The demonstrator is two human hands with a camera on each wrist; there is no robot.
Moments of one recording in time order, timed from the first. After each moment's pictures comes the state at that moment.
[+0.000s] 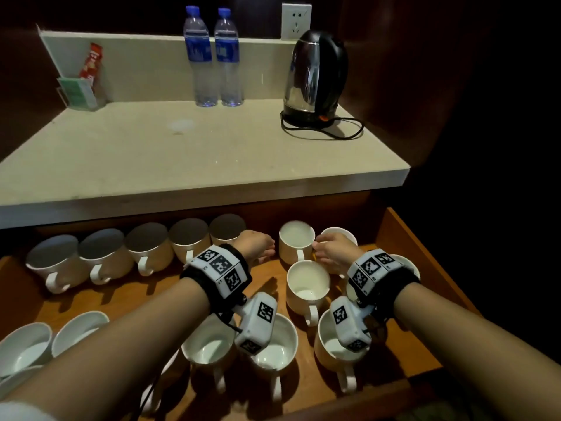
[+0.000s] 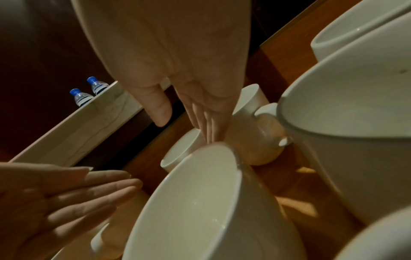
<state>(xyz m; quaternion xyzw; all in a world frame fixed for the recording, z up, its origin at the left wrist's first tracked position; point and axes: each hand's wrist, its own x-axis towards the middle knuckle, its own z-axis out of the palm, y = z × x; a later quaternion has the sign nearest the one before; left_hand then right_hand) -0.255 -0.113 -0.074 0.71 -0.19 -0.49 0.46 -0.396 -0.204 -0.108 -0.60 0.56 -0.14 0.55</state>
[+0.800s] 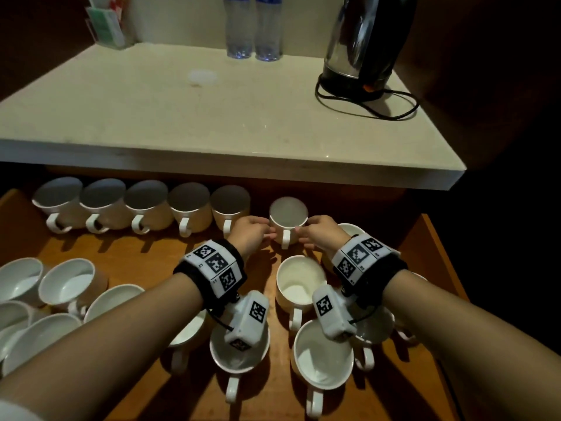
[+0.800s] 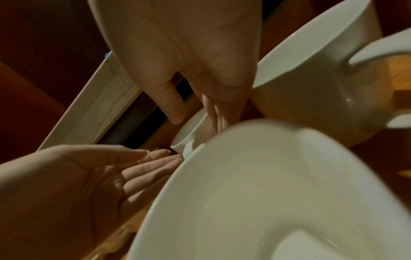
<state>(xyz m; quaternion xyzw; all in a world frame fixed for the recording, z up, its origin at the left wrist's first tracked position) -0.264 -0.137 -0.107 0.70 -0.11 -0.44 0.54 -0.361 -0.240 -0.119 -0.66 0.49 -0.05 0.57</state>
